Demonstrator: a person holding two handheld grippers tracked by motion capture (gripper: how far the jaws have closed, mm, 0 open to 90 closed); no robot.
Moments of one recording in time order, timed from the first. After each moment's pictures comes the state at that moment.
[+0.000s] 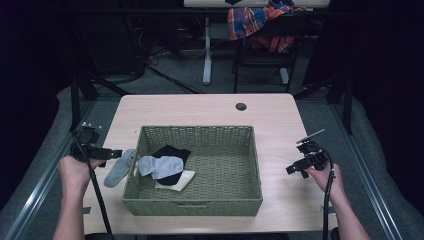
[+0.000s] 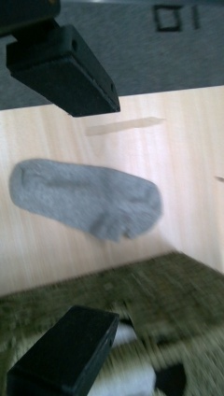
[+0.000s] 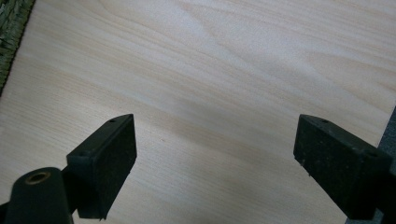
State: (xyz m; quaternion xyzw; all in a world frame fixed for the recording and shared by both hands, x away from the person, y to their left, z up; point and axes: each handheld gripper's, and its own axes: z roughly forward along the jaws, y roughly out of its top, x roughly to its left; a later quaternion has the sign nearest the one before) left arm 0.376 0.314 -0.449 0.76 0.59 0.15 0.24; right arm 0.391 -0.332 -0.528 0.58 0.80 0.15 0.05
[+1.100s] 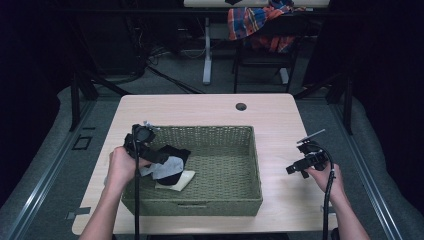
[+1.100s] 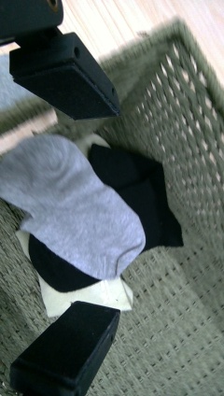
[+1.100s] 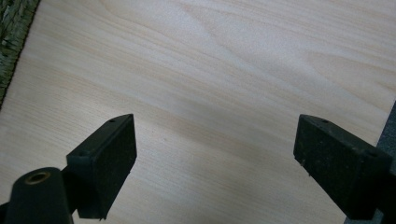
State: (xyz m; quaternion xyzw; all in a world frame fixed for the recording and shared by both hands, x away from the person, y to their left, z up) left arm 0.382 0.181 -0.446 0.86 0.44 0.13 0.22; right arm 0.389 -0.332 -0.526 0.58 0.80 0.15 0.05
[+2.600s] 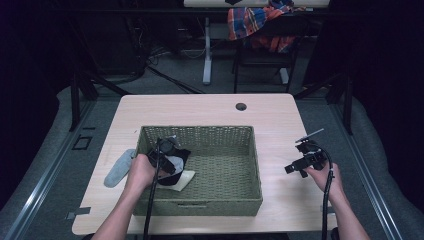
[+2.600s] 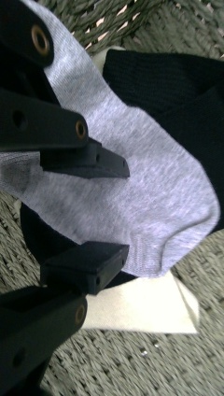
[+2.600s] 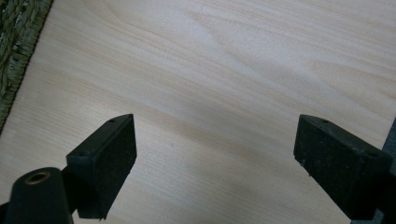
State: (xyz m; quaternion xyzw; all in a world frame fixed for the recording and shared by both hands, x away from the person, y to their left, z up) left arm 0.396 0.138 -0.512 0.90 0.43 0.05 0.07; right arm 0.390 -0.327 -0.524 0.58 0.80 0.16 0.05
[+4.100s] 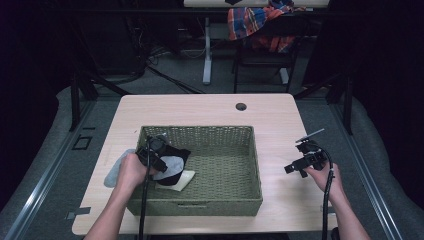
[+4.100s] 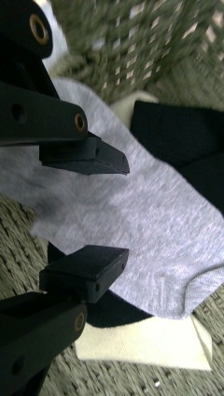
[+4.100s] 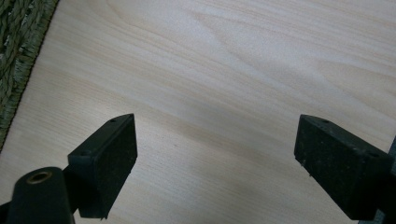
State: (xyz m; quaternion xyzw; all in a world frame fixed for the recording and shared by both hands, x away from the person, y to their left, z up) left arm 0.398 0.165 -0.503 0.89 0.45 0.05 0.09; right arm 0.391 -0.328 -0.524 0.58 0.80 0.16 0.04
